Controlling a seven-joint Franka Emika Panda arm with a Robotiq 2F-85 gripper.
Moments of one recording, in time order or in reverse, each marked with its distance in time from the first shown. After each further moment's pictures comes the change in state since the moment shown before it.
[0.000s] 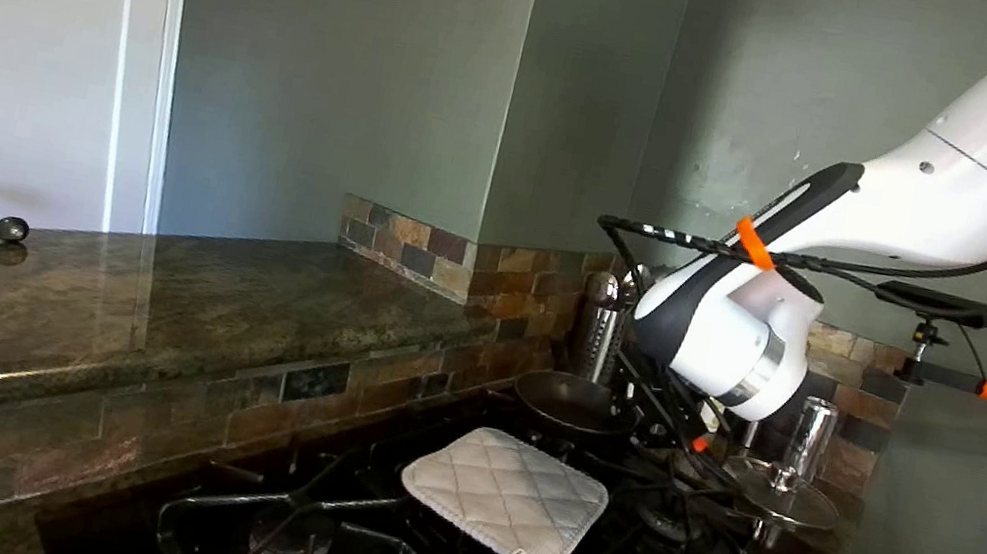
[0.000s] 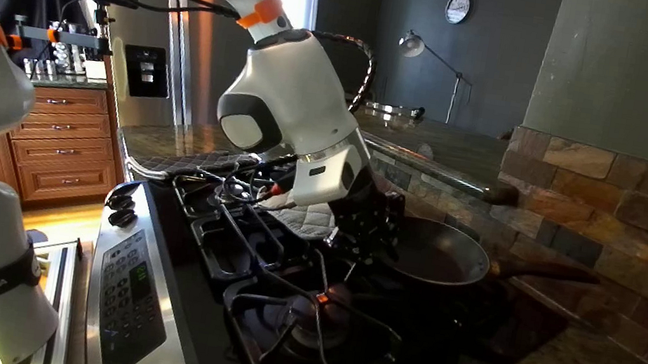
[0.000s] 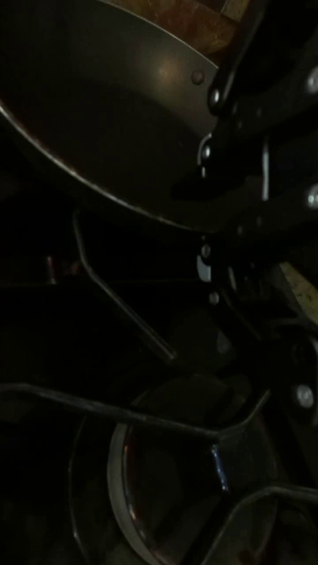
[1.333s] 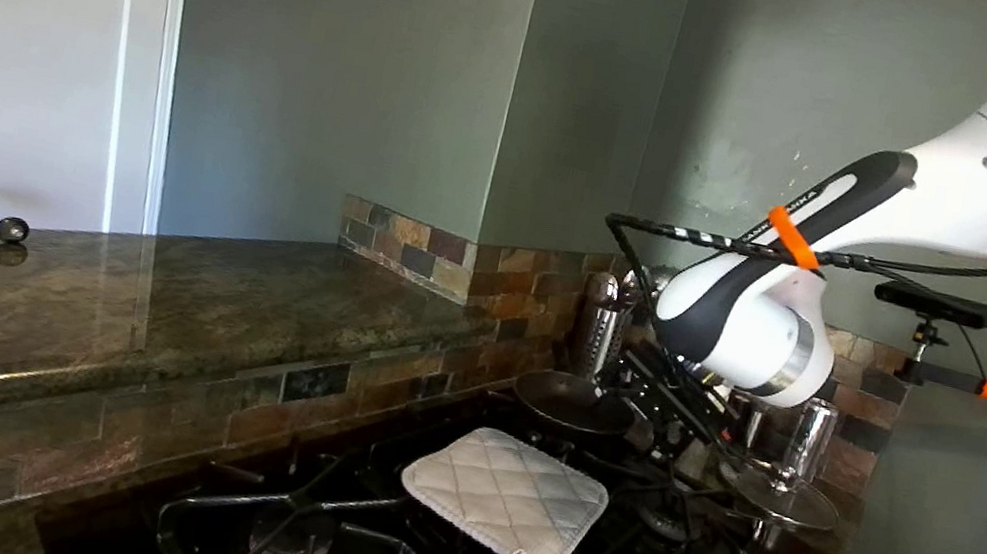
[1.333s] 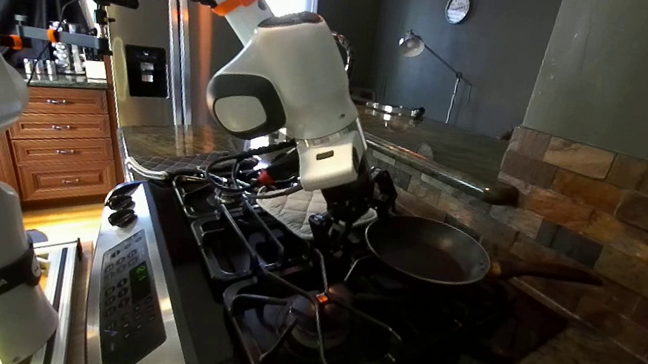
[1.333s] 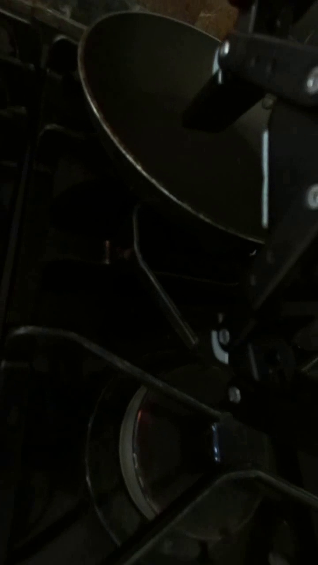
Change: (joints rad) arm 0.077 -0.096 -0.113 -0.038 -0.253 -0.187 0.029
